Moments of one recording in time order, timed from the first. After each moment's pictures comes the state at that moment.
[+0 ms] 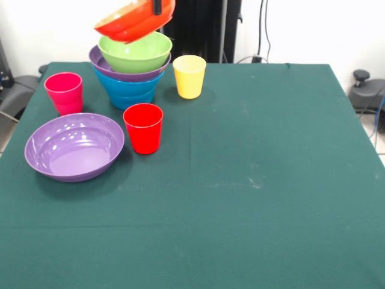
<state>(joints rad) -0.51 -1.05 0.08 1.99 -0.11 0.67 2.29</state>
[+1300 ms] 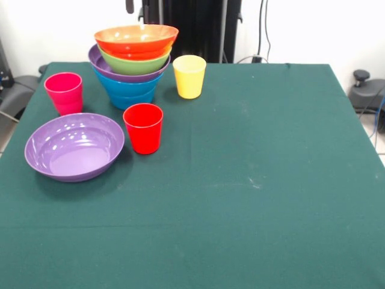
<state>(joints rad) -0.64 -1.05 0.18 2.07 -0.30 0.62 2.29</state>
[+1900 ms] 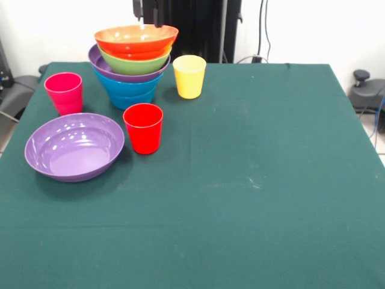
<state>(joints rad) -0.63 -1.03 0.22 2.07 -0.30 0.62 2.29</state>
